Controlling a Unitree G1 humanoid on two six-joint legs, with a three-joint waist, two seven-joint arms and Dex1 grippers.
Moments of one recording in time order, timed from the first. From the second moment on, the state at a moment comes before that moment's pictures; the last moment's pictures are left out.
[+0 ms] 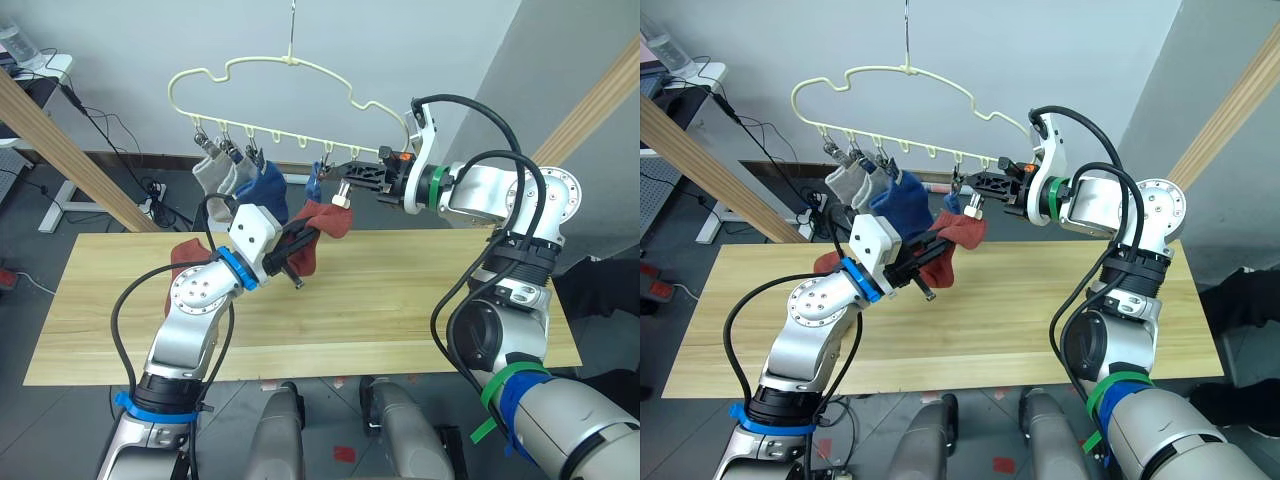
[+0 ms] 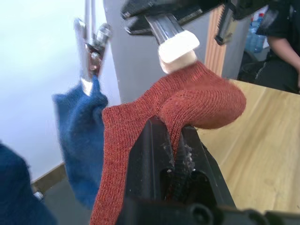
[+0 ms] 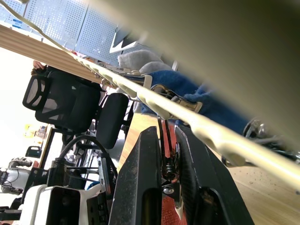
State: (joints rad) left arm -0.36 0.42 -0.04 -0.15 -0.15 0.05 -0.67; right arm -1.14 -0.02 -0.58 0.16 0.77 1.58 0.10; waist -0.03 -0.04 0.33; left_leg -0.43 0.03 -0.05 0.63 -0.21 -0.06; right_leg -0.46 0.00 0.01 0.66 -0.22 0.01
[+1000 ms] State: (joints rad) left arm -0.35 0.43 -0.03 -0.15 -0.20 0.03 -0.68; right arm -1.15 -0.02 -0.61 0.18 0.77 1.59 0.08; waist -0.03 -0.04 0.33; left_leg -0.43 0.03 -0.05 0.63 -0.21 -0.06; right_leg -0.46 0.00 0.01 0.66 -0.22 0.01
